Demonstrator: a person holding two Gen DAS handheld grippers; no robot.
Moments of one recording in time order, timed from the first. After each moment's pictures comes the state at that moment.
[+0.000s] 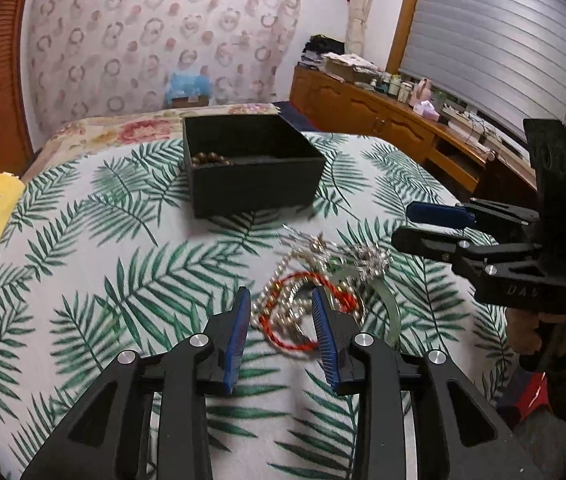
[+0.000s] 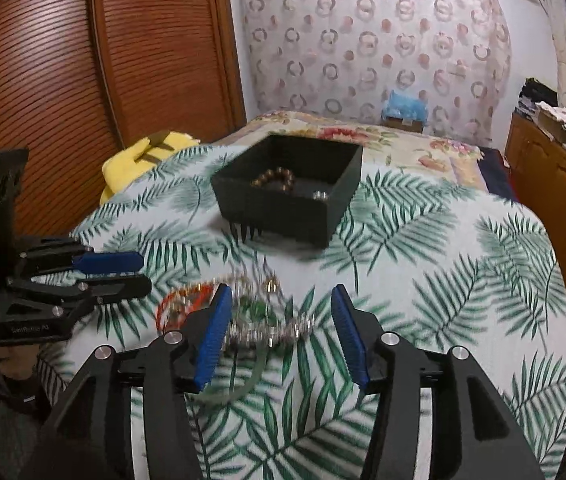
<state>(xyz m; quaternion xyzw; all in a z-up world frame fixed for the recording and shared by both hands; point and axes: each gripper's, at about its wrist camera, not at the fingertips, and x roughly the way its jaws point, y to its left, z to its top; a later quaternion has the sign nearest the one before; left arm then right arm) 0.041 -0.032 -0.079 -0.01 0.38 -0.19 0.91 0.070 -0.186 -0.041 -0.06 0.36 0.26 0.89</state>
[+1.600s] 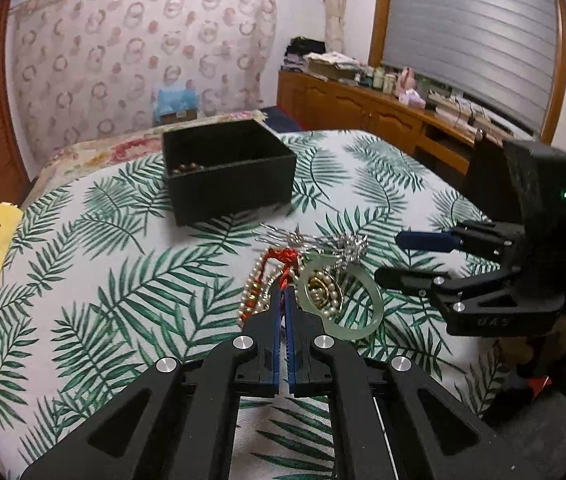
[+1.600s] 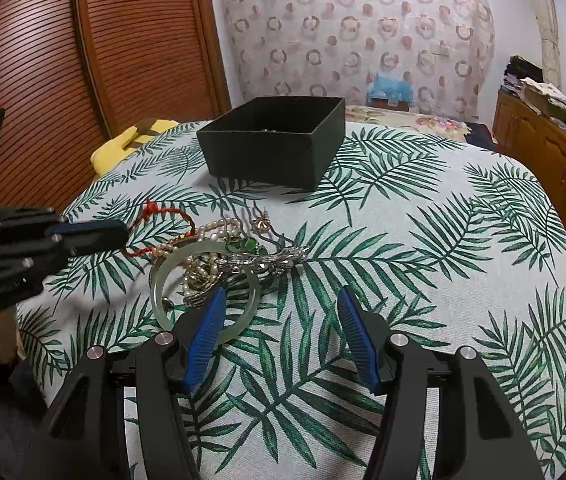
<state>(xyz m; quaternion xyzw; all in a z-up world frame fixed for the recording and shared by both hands) 0.025 -0.048 -0.074 0.03 0.35 -0.20 0.91 0.056 -0.195 -0.069 -0.04 0.38 0.25 0.89</state>
